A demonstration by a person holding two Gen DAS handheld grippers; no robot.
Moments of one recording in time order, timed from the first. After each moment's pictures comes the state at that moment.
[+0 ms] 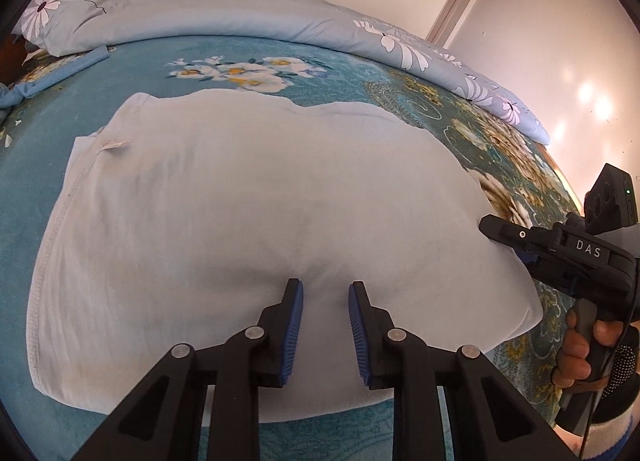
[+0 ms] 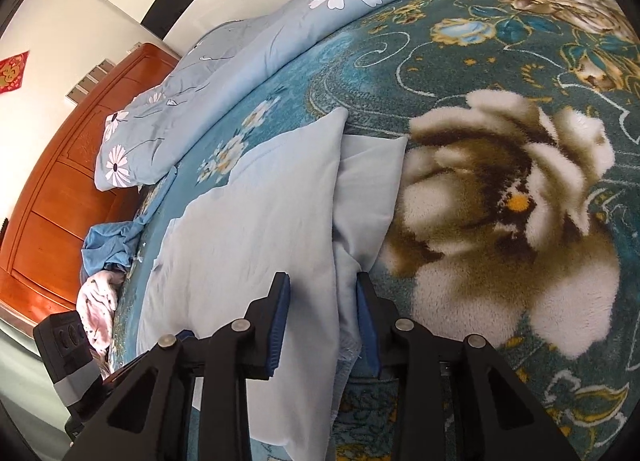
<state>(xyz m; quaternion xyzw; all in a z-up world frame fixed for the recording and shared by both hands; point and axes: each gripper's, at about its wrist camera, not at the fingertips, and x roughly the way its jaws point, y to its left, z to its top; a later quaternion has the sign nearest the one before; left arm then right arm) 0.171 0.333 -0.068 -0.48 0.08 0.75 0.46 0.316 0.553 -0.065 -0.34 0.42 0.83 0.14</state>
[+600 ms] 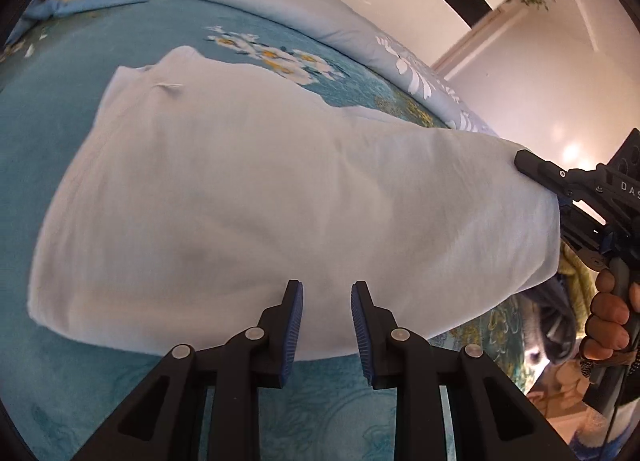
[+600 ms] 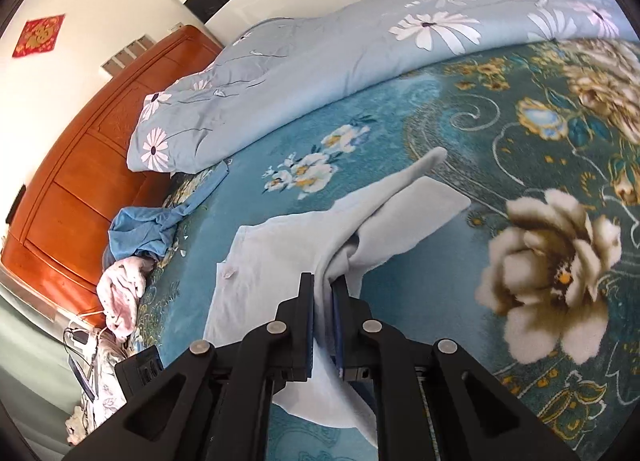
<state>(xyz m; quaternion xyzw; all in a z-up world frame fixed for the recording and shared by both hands) 0.143 0.259 -0.064 -0.53 -0.07 0.72 0.46 0.255 0.494 0.048 -0.35 0.34 0.87 0.11</state>
